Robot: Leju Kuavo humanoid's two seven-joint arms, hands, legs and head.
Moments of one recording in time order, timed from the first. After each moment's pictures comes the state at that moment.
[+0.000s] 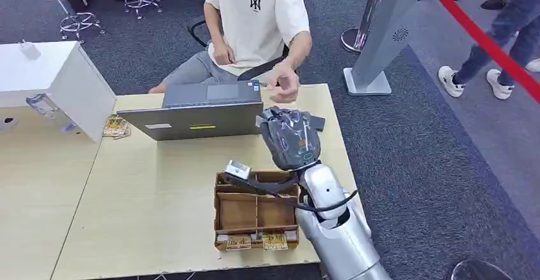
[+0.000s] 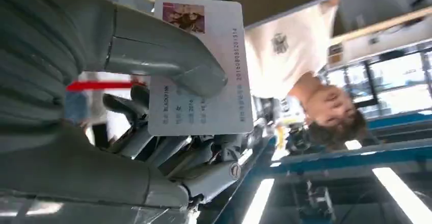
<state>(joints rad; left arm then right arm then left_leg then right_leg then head) -0.15 -0.08 -1.54 -0.13 1.15 0.23 0.21 -0.32 0.22 0.37 -1.37 1.42 -0.53 -0.16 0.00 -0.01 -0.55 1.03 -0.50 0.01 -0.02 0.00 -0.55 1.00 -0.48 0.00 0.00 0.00</state>
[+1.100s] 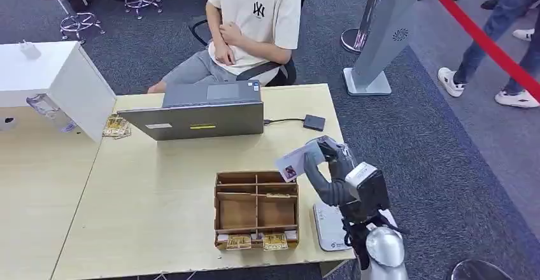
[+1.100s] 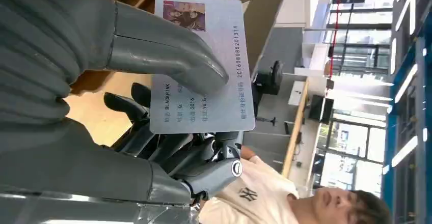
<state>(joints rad) -0.15 -0.07 -1.52 -0.13 1.32 0.30 0.17 -0.05 0.28 0.05 -1.70 0.28 0.13 -0.36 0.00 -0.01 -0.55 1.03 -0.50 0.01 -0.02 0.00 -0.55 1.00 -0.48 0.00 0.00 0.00</state>
